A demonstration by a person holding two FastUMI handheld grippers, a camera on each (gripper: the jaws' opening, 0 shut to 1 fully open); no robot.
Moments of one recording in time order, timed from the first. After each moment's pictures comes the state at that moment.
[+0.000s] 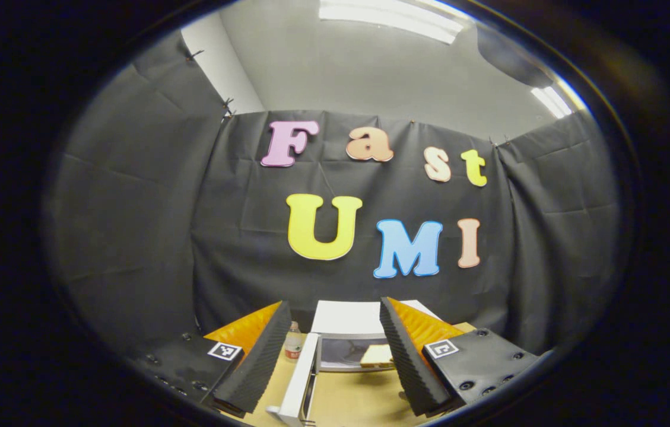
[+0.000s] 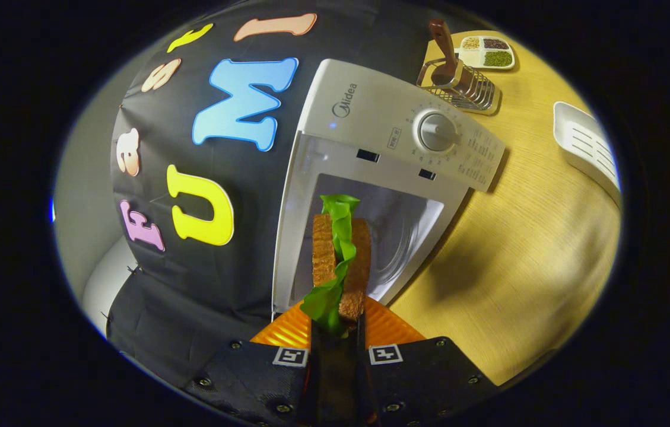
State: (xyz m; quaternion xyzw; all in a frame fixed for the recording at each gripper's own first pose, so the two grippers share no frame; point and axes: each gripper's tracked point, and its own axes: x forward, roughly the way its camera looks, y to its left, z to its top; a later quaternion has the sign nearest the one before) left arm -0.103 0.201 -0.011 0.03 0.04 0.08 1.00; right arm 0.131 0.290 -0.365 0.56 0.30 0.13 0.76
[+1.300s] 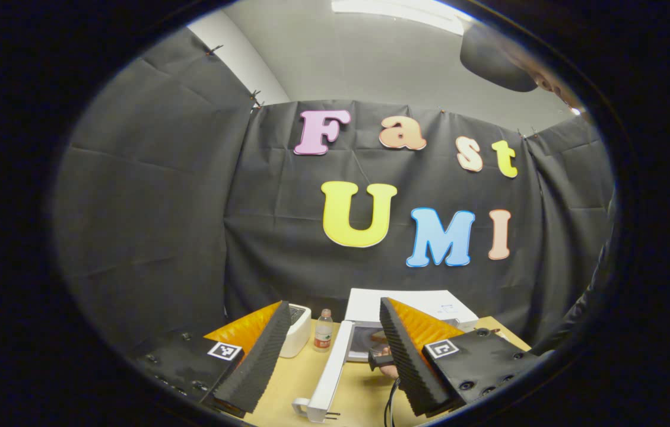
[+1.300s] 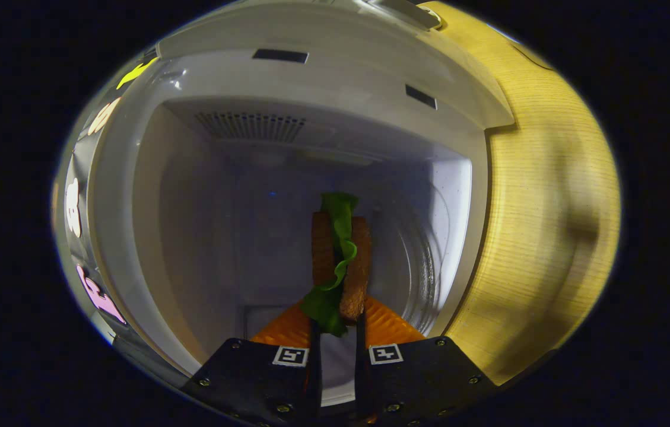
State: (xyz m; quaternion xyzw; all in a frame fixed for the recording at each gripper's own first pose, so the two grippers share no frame) left arm -0.129 0.252 -0.026 0.03 0.06 0.15 0.99; right arm 0.271 0.355 -0.449 0.63 0.24 -0.06 0.74
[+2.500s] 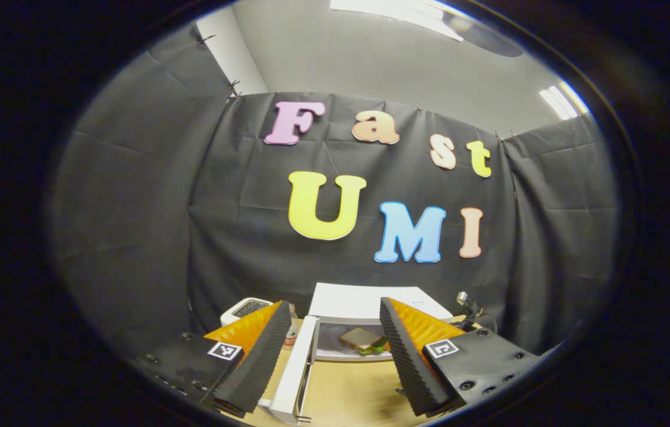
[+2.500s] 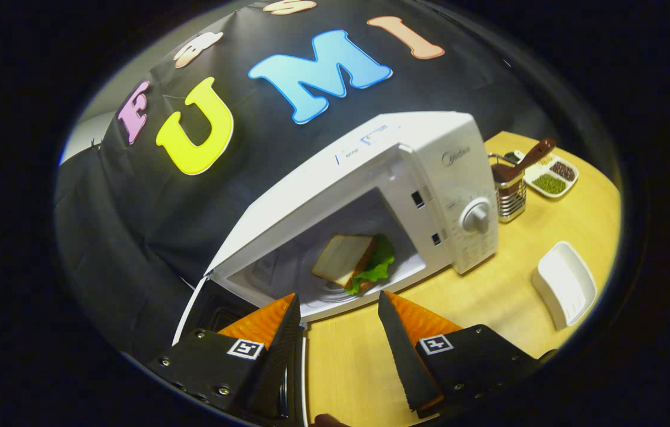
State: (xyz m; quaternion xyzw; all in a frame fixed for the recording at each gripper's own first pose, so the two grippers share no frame) left arm -0.089 0.205 -0.067 0.01 0.07 0.06 1.00; right arm 0.123 0.268 -0.357 0.24 0.28 0.09 0.92
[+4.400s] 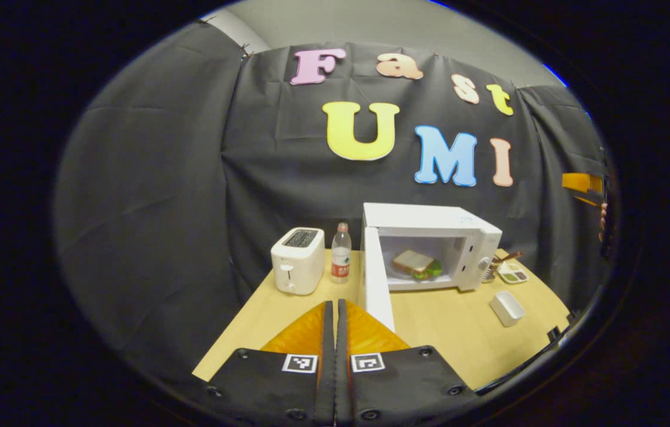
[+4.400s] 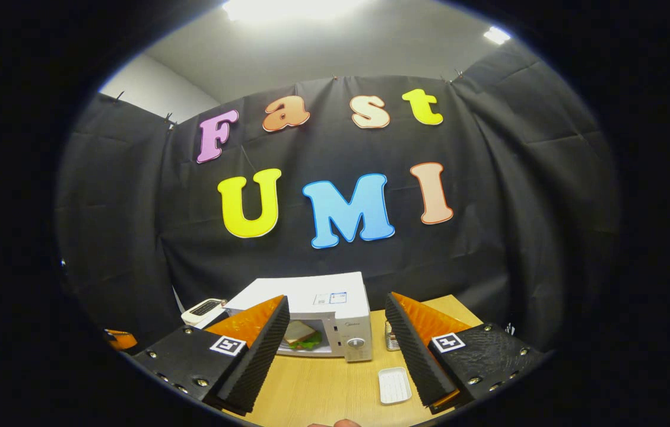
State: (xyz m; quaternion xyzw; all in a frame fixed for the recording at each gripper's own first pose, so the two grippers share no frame) left arm -0.195 0.320 -0.214 0.04 0.24 0.13 0.96; right arm -0.006 0.117 -0.116 0.04 0.06 0.07 0.99
